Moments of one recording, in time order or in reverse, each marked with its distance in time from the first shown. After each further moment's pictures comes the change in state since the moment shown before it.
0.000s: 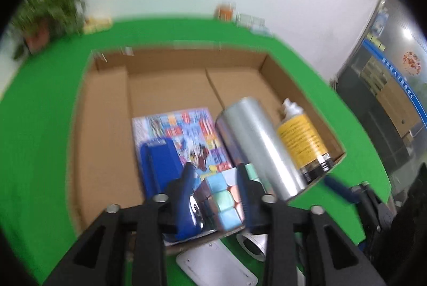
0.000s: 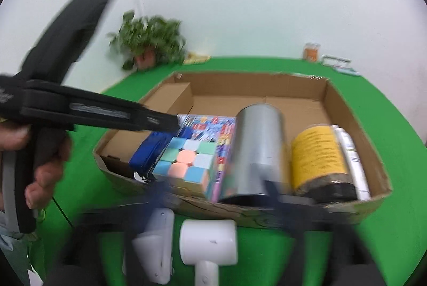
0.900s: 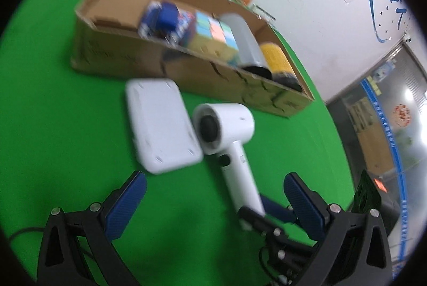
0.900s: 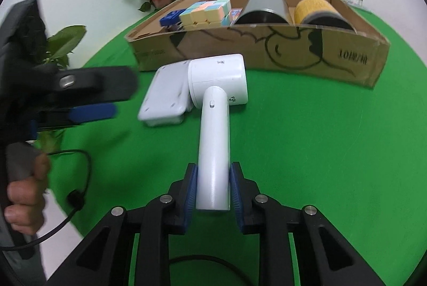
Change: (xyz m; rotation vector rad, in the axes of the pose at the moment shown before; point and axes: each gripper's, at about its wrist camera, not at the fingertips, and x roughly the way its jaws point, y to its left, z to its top) left arm -0.024 -0.037 -0.172 -0.350 0.085 -0.160; right arm -0.043 -0.009 -0.154 0.028 0.373 0.160
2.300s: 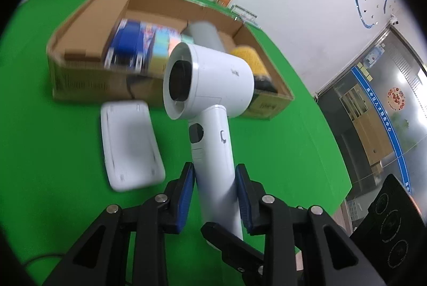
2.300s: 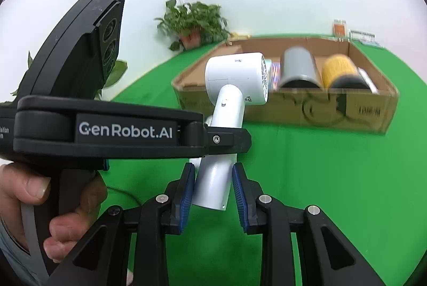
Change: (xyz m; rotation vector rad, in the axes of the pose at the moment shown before) left arm -0.009 -0.035 0.025 0.116 -0.025 -0.009; right arm -0.051 0.039 0.020 -0.074 -0.263 0.088
